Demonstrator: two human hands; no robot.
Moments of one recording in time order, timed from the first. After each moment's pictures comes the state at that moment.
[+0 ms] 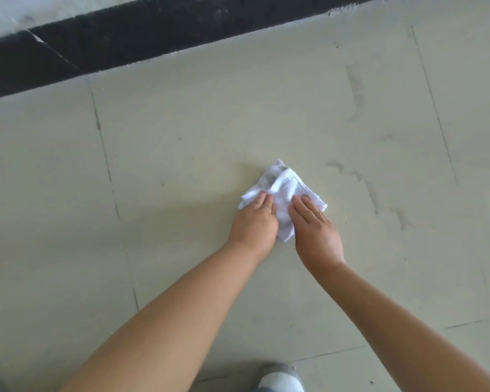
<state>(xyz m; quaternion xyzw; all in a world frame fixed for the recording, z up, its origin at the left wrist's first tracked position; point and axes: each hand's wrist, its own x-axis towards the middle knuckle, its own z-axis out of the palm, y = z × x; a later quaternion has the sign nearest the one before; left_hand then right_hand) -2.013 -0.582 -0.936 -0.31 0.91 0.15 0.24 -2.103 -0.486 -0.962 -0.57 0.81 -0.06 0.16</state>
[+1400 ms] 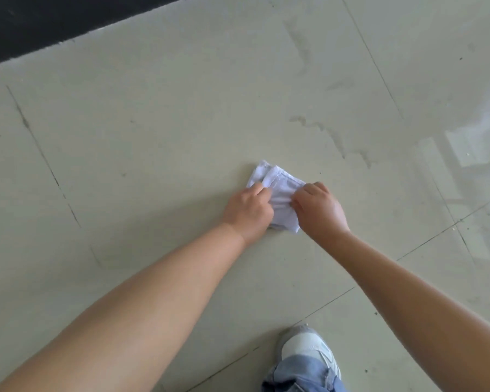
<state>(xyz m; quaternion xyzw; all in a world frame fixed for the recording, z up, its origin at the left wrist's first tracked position) -1.995 -0.557 -0.954 -0.07 0.99 0.13 0.03 -2.092 -0.445 -0.948 -0.45 0.87 -0.08 0.19</state>
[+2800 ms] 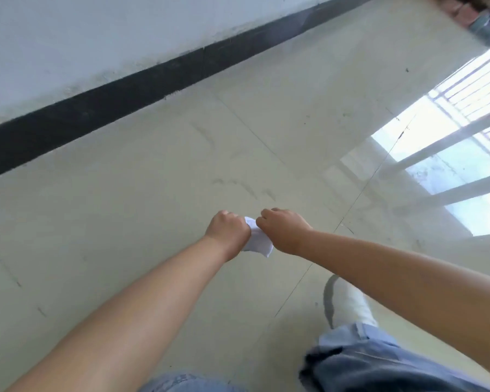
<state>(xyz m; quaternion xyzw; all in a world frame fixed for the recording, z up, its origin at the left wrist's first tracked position) -2.036 -0.543 -0.849 0.08 0.97 0.01 0.21 -2.100 -0.430 -0.820 -0.47 0.84 0.19 0.21</state>
